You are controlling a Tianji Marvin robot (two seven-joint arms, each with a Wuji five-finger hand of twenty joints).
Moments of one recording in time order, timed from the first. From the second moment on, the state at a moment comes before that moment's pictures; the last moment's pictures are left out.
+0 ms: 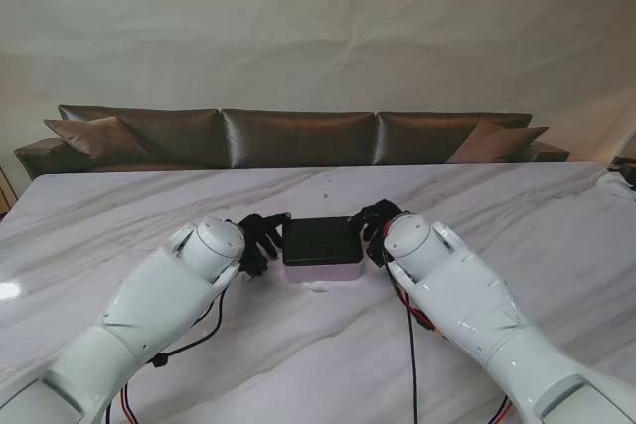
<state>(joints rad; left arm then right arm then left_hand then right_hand) 0.93 -1.32 -0.83 -0.92 -0.08 0.46 -0.06 -0.97 -1.32 0.89 -0.97 0.00 0.44 -0.08 0.42 -0.07 0.27 0.05 0.75 0.17 0.73 0.46 0.85 0.22 0.71 0.46 0.84 0.40 0.85 0.49 0.78 0.40 0.84 0.44 0.39 -0.72 1.18 -0.06 1.01 -0.18 1.17 0.42 1.15 0.11 0.88 0.74 1.14 0.23 0.91 0.55 0.76 0.31 1.49 0.43</state>
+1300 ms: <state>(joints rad) 0.99 -1.25 -0.85 -1.07 0.05 0.44 -0.11 -0.96 -1.34 0.85 -0.94 -0.09 0.43 -0.14 0.51 -0.20 0.07 0.05 0.52 0.05 0.85 0.68 0.78 0.10 0.82 0.64 0.85 0.29 0.91 0.65 0.80 0.27 0.85 0.47 0.39 -0.90 1.14 -0.18 1.21 -0.13 1.18 0.47 1.31 0.06 0.99 0.88 1.27 0.17 1.02 0.60 0.88 0.28 1.55 0.45</state>
